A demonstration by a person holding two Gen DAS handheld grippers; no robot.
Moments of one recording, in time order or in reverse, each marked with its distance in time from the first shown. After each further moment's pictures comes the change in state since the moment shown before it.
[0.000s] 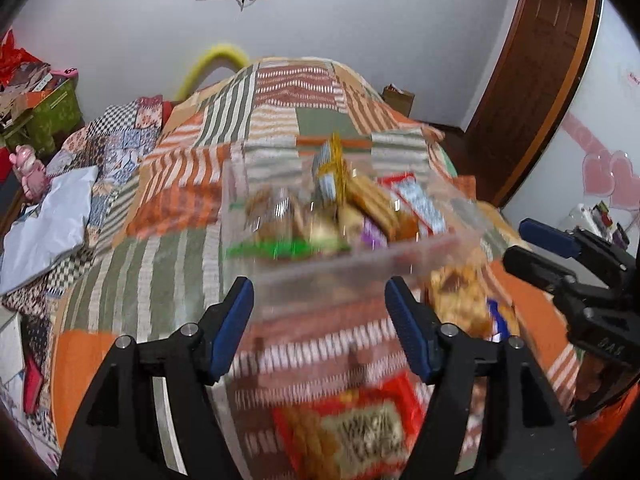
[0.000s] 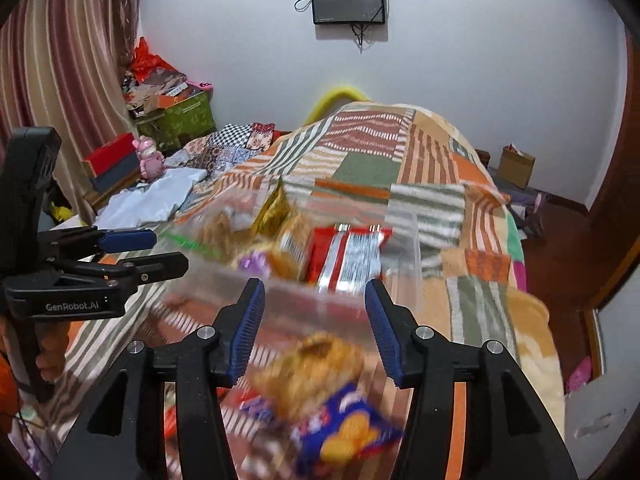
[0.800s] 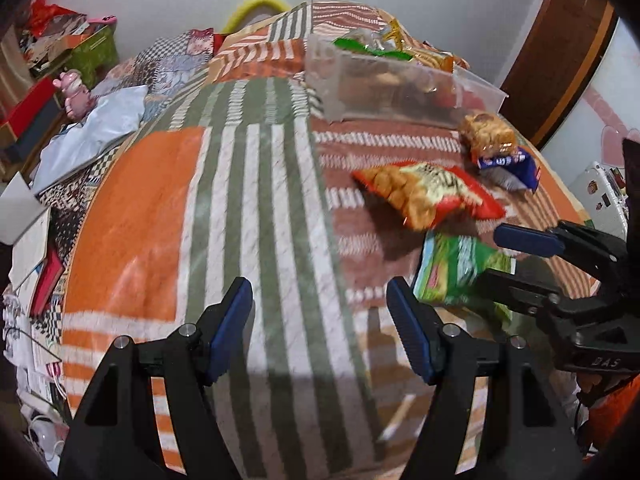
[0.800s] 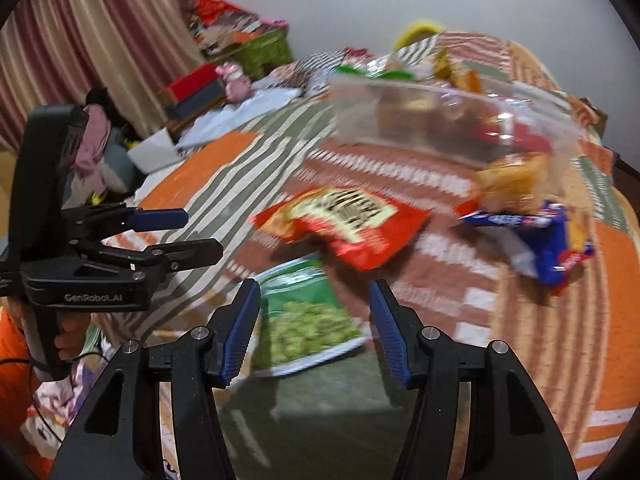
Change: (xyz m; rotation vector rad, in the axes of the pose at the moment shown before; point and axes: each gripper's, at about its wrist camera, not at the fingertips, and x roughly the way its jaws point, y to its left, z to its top) left arm -0.067 0.042 -0.159 -0.076 0.145 0.089; right arm 0.017 0.109 -0.101 -0.071 0.215 0.260
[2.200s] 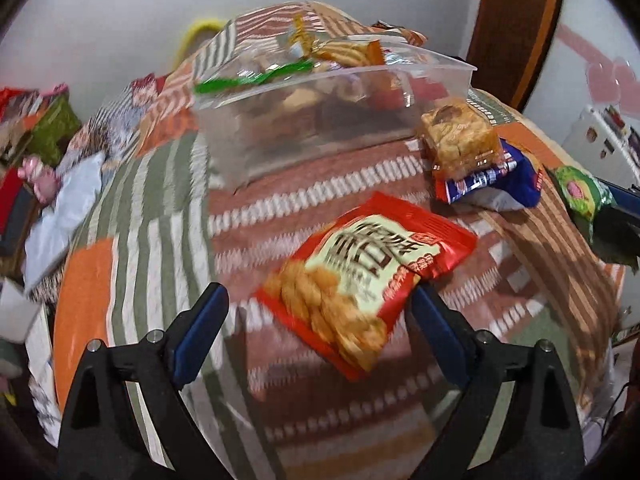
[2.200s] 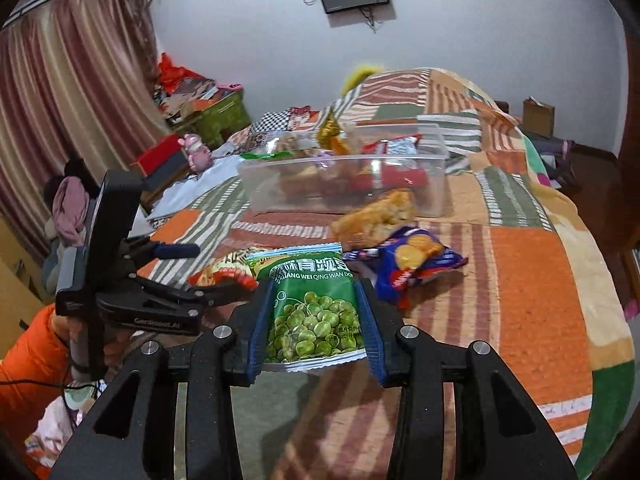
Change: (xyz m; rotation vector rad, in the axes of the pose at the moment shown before) left arm 0.064 -0.087 0.072 0.266 0.003 0.027; right arm -0.084 -0.078 -0.016 0.174 -0.229 -0.093
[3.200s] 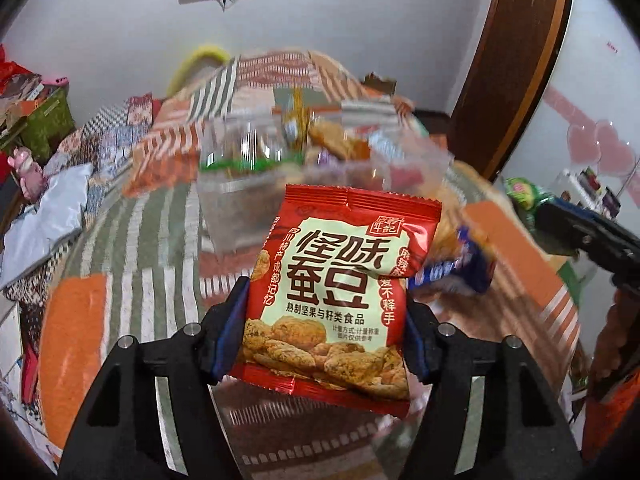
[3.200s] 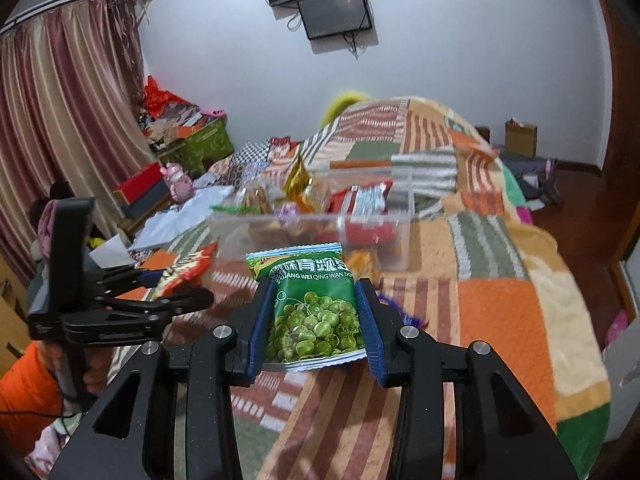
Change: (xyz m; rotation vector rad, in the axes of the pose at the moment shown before) left arm -0.043 0.017 0.031 -0.130 -0.185 -0.111; right arm -0.014 -0.016 0.045 -0.011 -0.114 -0.067
